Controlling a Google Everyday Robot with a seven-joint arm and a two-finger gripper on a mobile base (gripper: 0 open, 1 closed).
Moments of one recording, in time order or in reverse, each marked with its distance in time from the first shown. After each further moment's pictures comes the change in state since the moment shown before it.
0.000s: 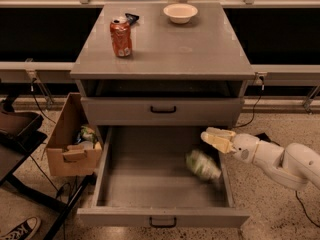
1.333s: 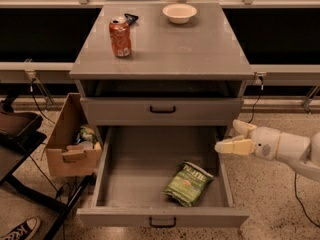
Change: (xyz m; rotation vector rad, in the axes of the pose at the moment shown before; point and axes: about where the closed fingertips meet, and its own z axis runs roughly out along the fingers) arm -0.036 0.028 -0.046 -0.010 0.106 -0.053
